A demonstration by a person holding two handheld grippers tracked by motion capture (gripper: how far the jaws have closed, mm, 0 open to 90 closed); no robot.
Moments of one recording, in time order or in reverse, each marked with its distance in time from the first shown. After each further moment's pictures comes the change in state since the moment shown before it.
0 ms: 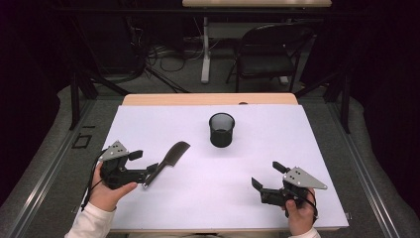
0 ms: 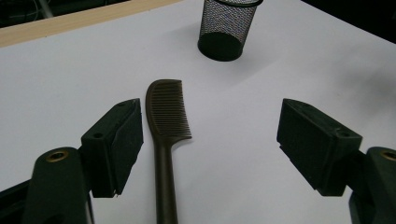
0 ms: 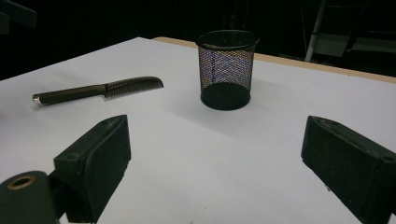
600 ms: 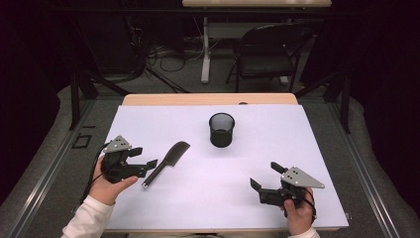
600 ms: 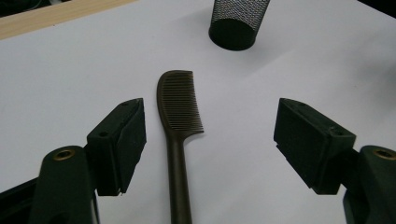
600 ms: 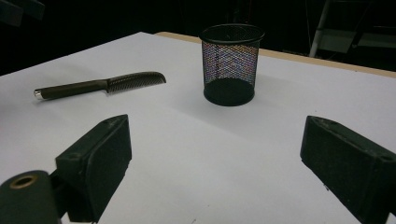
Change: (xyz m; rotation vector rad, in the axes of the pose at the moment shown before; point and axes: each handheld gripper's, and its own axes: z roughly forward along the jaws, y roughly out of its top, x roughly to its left) left arm 0.006 0.014 0.004 0.078 0.042 0.008; right arm 0.001 -0.002 0.004 0.023 0.008 -0.007
